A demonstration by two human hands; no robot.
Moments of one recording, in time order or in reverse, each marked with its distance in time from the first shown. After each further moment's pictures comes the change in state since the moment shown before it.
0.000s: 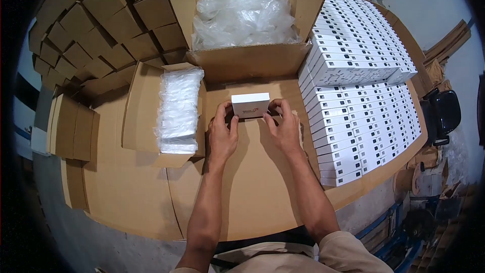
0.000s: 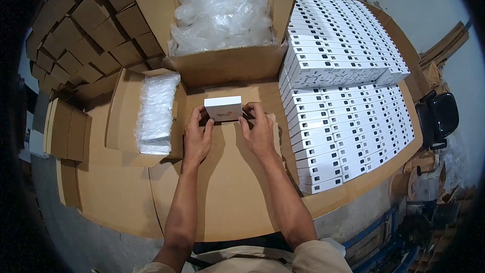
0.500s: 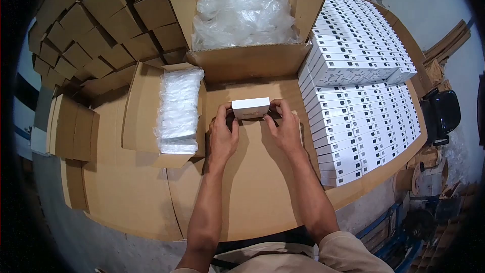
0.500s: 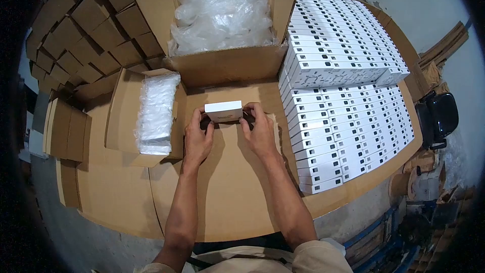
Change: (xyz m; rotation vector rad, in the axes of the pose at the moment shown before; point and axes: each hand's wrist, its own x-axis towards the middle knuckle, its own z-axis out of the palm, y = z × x) left_hand -0.001 -0.006 0.001 0.061 0.017 0.037; right_hand 0.001 -0.006 -0.009 -0.002 -0.069 0.029
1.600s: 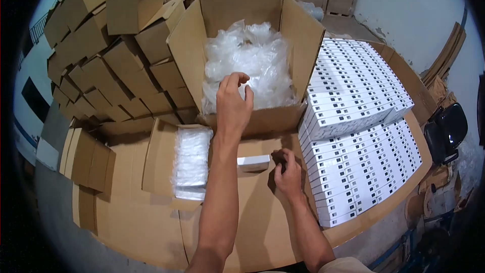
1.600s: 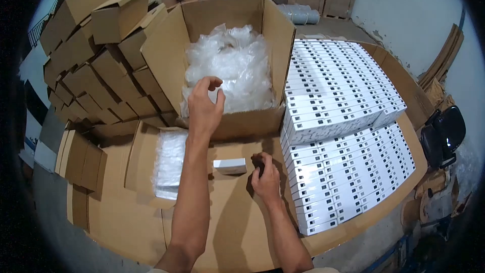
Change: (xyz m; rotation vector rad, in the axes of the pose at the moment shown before) left_hand 0.174 0.136 -0.009 0.143 0.380 0.532; right_hand 0.008 0.021 0.000 0.040 0.143 -0.044
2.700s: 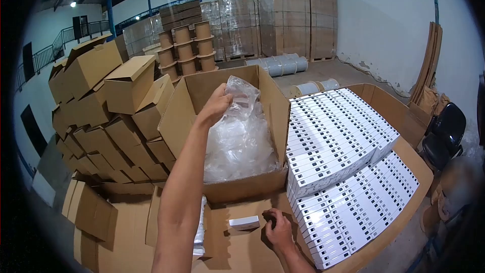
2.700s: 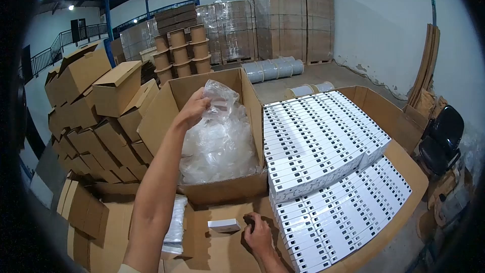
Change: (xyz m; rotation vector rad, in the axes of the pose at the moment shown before) left_hand 0.201 -0.012 0.044 -0.792 -0.687 -0.309; right_hand -0.002 0.010 0.004 -0.070 0.062 -0.020
